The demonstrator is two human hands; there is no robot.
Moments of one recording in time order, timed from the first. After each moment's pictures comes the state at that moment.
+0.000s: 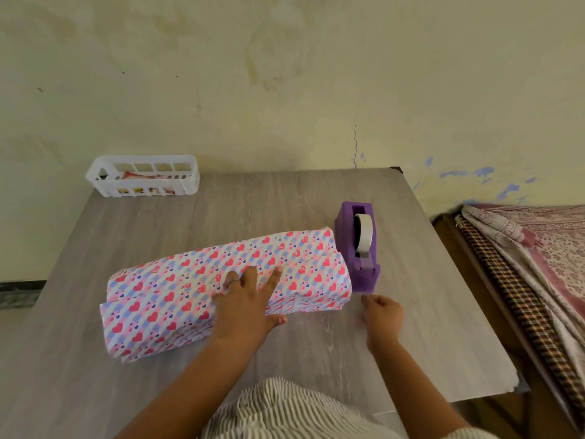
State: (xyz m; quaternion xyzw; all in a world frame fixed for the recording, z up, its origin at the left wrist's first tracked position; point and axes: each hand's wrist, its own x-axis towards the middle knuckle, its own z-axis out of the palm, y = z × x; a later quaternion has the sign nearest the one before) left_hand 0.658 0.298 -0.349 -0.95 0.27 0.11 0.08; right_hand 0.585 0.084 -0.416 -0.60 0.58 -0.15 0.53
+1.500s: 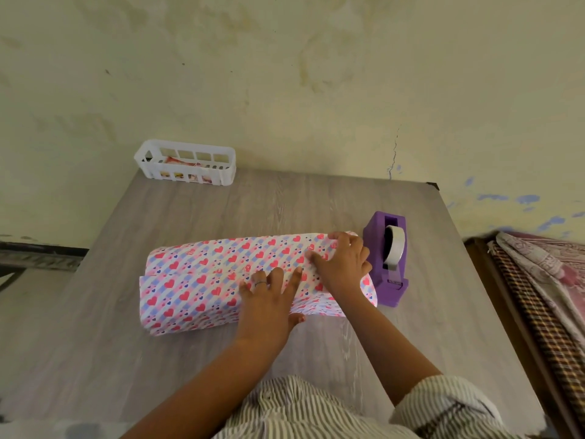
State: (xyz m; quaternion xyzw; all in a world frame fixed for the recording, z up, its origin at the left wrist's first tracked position) left_hand 0.648 0.303 -0.351 -0.97 0.23 0.11 0.05; right_hand 0.688 0.156 -0.356 -0.91 0.31 -0.05 0.26
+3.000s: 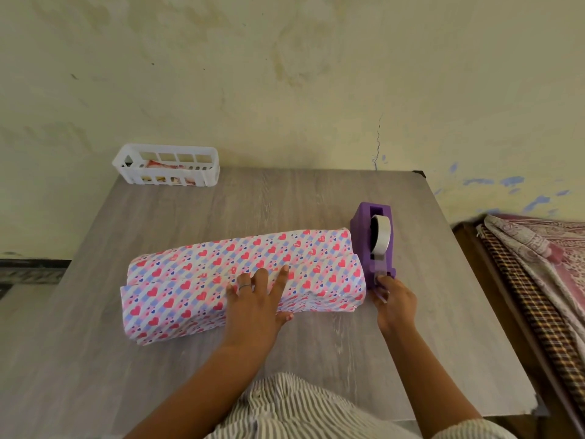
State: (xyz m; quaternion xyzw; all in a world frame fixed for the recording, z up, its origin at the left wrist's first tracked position) left_hand 0.648 0.301 -0.353 -0.97 0.23 0.10 0.06; right_hand 0.614 0.069 -0.403 -0.44 0.49 -0.21 0.72
